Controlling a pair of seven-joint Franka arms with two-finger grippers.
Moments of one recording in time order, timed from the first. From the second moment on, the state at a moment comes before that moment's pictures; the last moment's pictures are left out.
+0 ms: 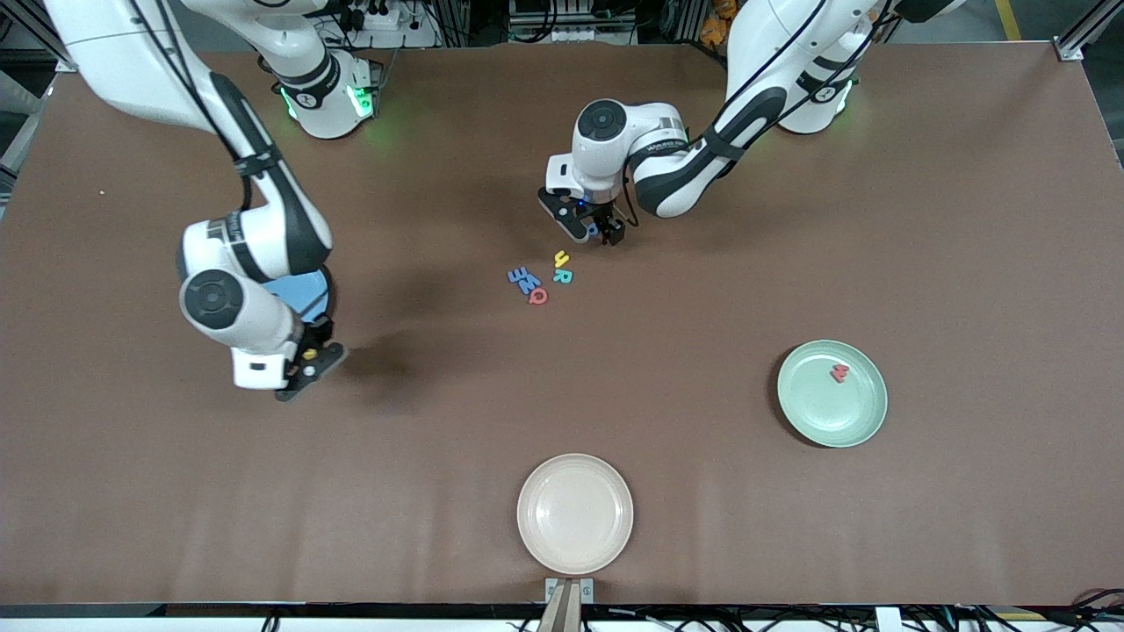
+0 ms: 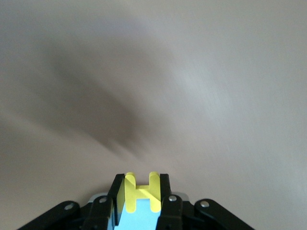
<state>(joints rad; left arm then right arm) -0.29 0.61 -0.69 -2.13 0.62 2.53 -0.54 0.01 0.42 0.09 -1.99 -0.21 2.26 -0.52</state>
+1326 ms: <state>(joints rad) -0.19 0.57 -0.68 -2.11 0.67 2.40 -0.55 0.01 0.28 0.05 -2.25 0.00 2.37 -0.51</state>
